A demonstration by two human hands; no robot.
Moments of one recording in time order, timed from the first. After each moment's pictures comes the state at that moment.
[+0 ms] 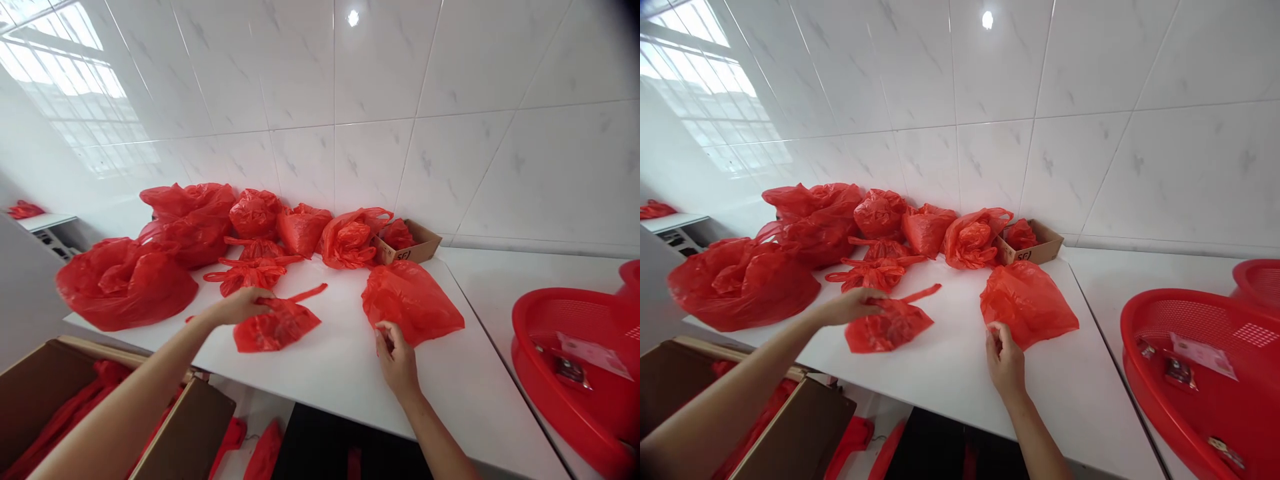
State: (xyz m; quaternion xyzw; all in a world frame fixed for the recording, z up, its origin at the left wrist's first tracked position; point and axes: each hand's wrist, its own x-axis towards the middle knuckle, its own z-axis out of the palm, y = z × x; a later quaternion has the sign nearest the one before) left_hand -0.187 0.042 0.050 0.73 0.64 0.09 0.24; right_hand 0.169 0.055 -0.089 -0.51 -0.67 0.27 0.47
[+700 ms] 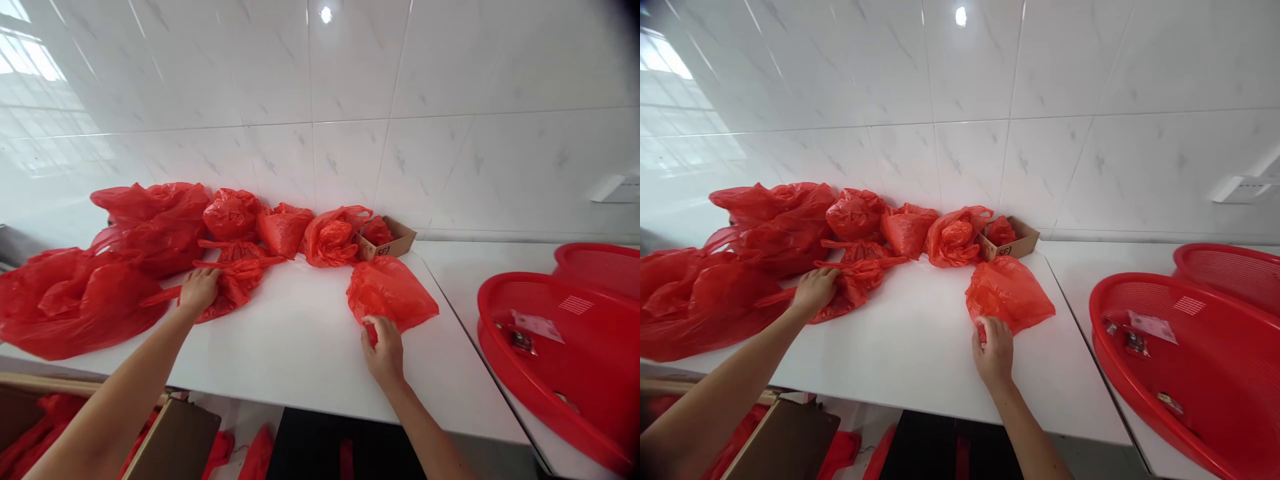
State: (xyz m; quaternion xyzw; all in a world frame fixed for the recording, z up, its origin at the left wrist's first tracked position) left_hand -0.274 0.095 0.007 0.62 0.78 0.07 -0.08; right_hand 0.167 0.059 -0.088 -0.54 -0.69 0.08 0.48
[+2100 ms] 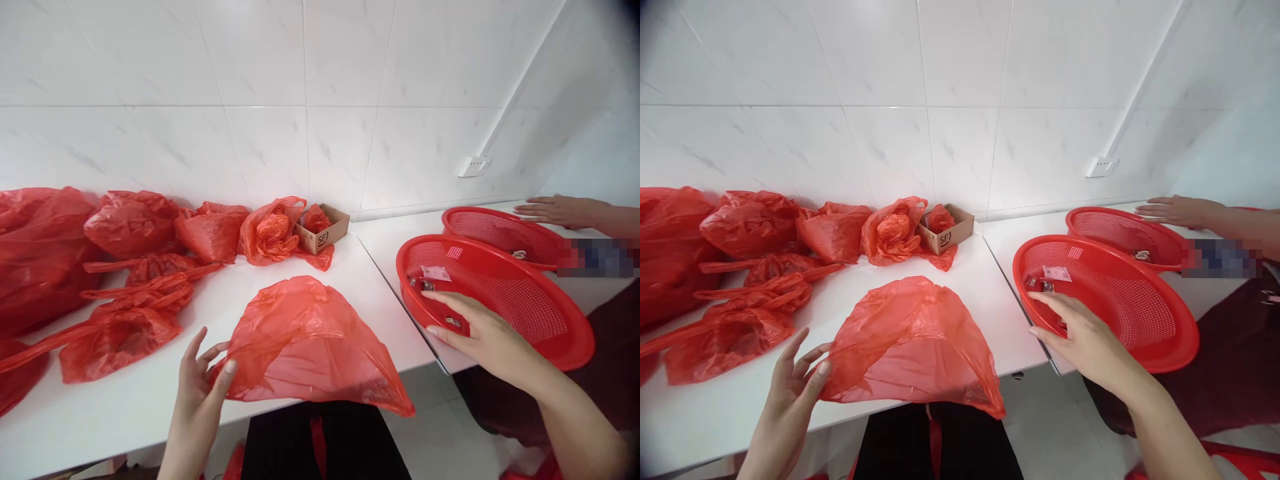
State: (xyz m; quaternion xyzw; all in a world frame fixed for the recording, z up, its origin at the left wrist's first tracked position) left_hand -0.050 -0.039 -0.005 0.44 0.62 0.54 0.36; right_hand 0.377 -0.043 0.051 -0.67 -0.68 0.17 0.24
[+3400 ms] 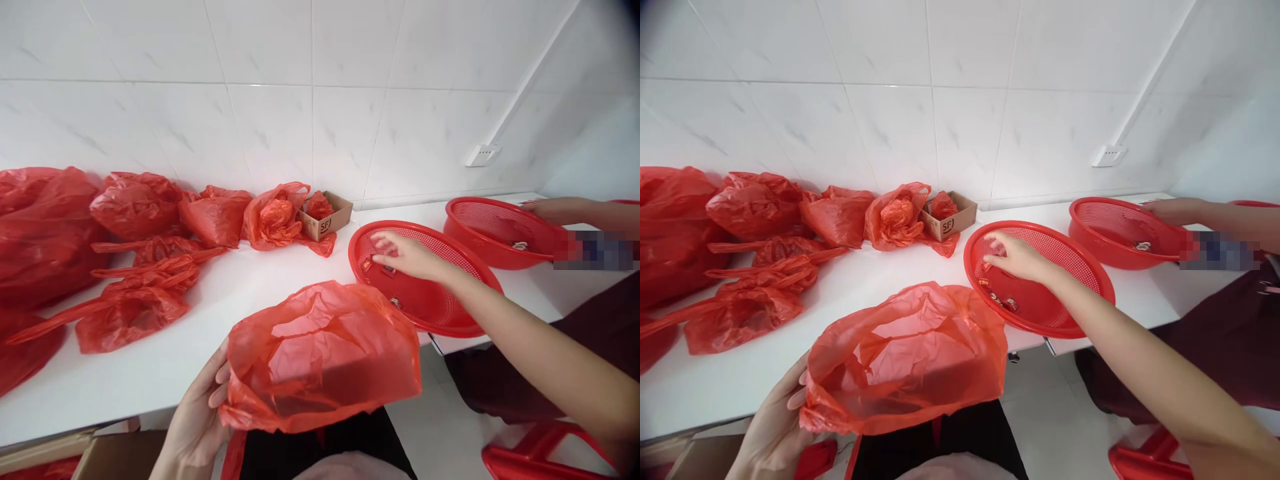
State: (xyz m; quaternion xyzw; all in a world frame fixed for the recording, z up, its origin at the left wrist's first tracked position) left_hand -0.037 -0.072 0.051 0.05 0.43 0.52 0.73; right_hand 0.330 0.072 0.076 -0.59 -0.75 0.19 0.24
